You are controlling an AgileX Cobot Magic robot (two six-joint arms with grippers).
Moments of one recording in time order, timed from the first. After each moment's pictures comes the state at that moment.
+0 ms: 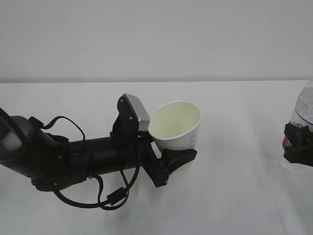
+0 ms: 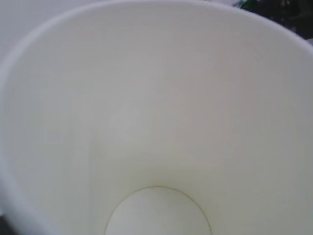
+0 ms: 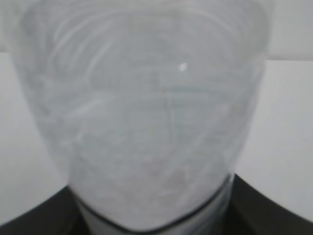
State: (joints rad) left arm -0.65 2.13 -0.84 0.63 -1.07 -0.24; right arm 0.03 1.69 -0.21 -0.03 -1.08 -0.02
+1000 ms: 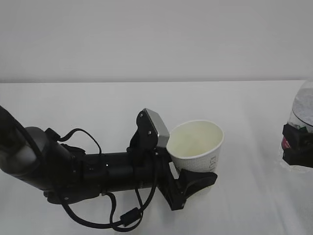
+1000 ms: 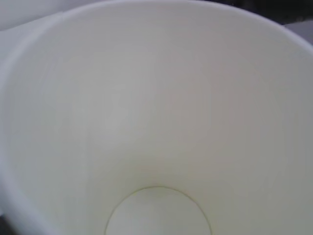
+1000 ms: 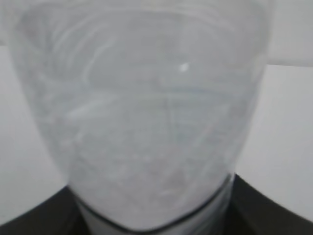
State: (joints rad) left arm -0.75 2.15 -0.85 0.65 -1.05 -0.35; right arm 0.03 1.69 -0.21 -0.05 -1.08 -0.05
